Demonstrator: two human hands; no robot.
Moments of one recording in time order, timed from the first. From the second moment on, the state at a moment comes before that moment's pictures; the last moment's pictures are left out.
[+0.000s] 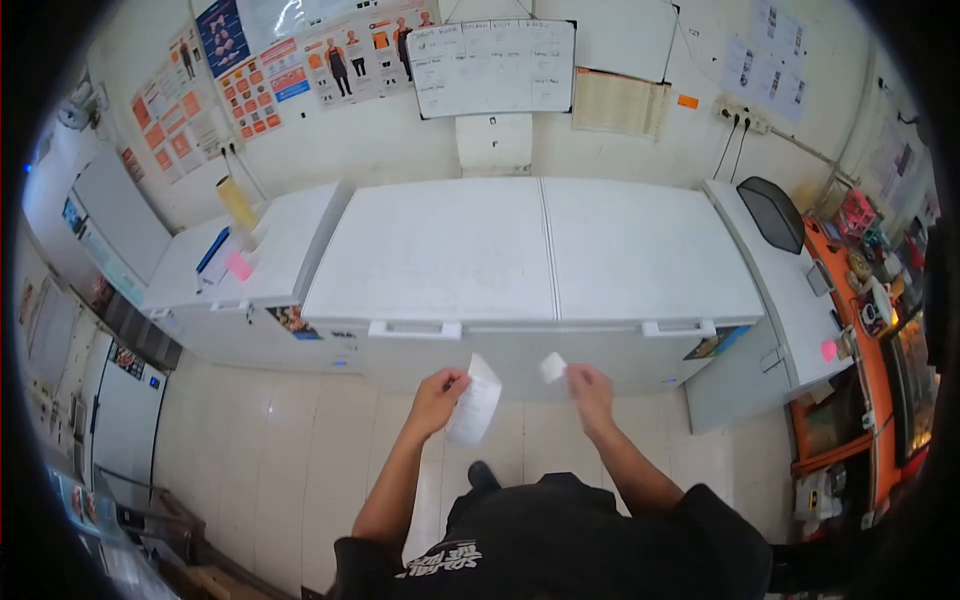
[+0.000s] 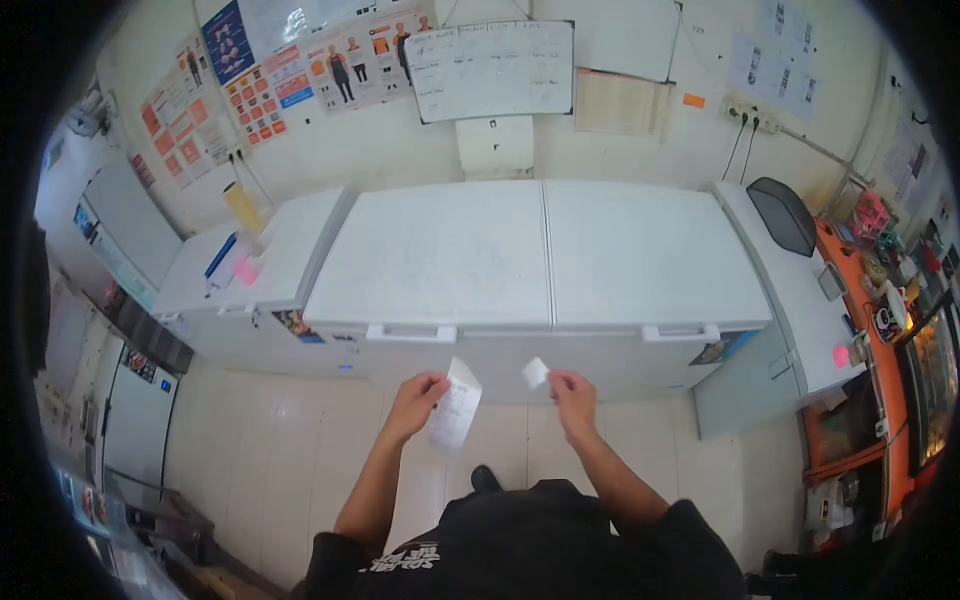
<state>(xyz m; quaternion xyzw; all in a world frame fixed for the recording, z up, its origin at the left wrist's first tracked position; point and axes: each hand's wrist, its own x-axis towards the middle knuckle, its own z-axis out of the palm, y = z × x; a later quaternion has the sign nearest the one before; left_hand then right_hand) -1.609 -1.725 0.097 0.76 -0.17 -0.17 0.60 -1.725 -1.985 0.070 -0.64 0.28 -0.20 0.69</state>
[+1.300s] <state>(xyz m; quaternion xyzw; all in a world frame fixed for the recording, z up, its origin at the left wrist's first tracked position) -1.007 -1.802 0.232 0.74 -0.41 -0.03 0.53 -1.118 -1.938 0.194 -0.70 0.13 -0.43 0.56</state>
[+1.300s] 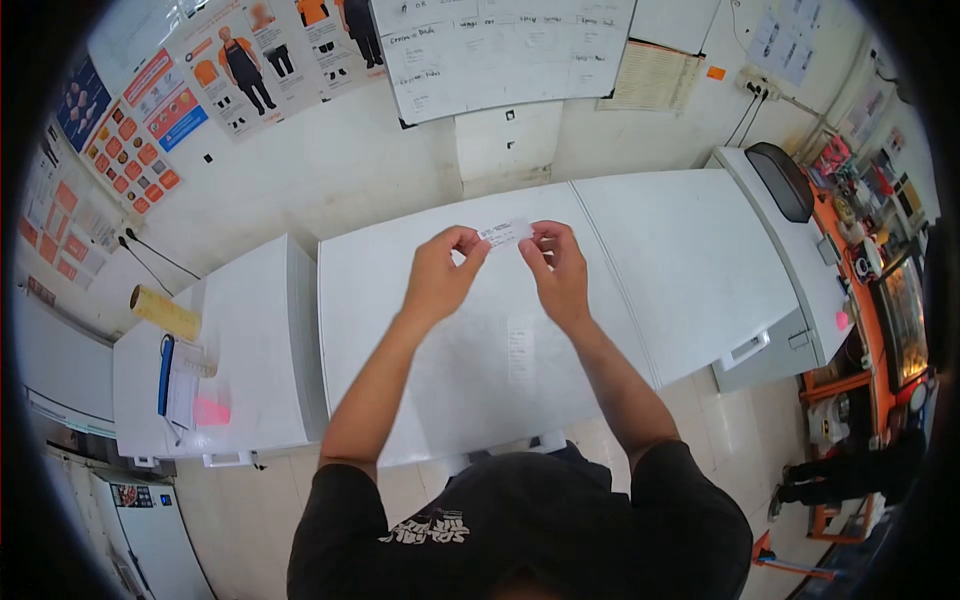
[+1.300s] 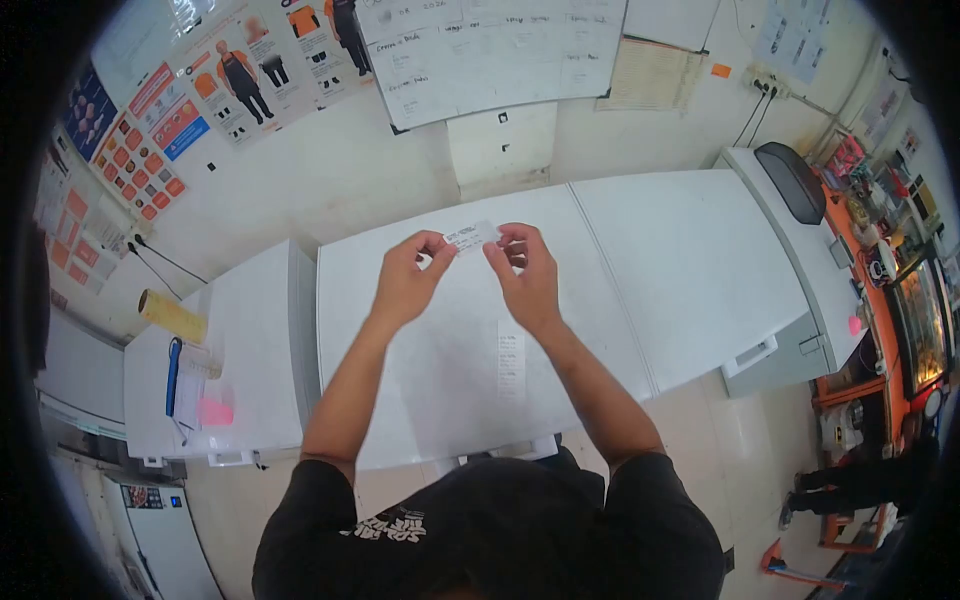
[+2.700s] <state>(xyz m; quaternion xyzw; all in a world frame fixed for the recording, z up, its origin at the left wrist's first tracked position) -0.615 -1.994 0.244 0.65 -0.24 0.13 0.71 -0.698 -2.142 0.250 -0.78 0.01 -0.38 0.50</state>
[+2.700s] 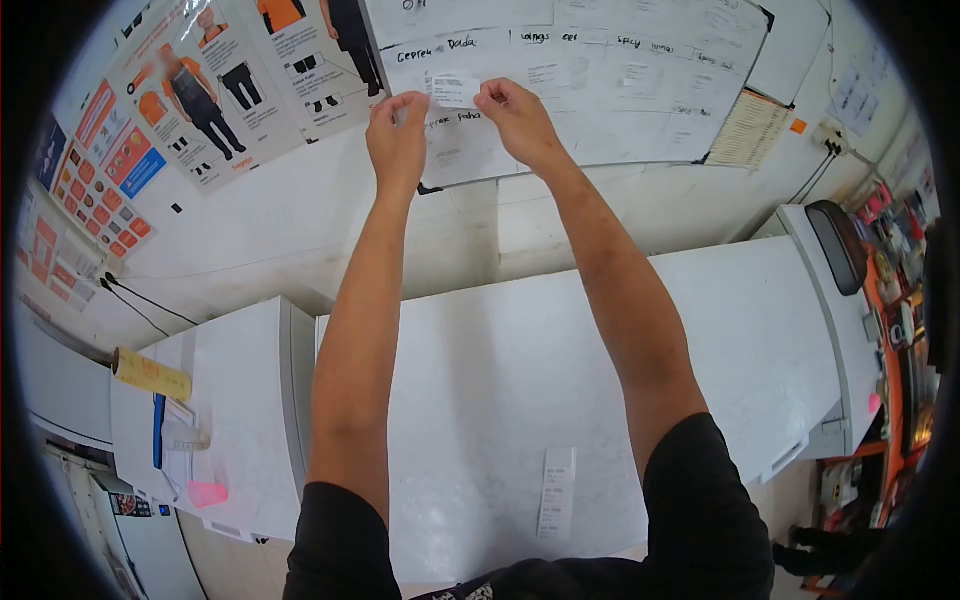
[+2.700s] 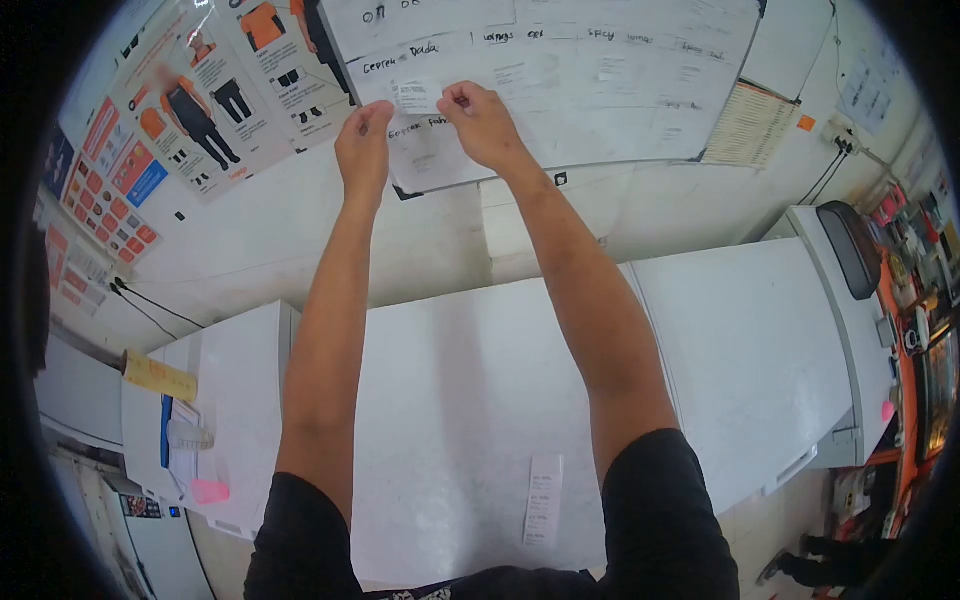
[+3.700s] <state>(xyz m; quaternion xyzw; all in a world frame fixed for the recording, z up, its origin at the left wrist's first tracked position) -0.624 -2.014 0.256 0.70 -0.26 0.25 0.62 -0.683 -2.142 0.251 -0.75 0.11 -0.46 0.47</state>
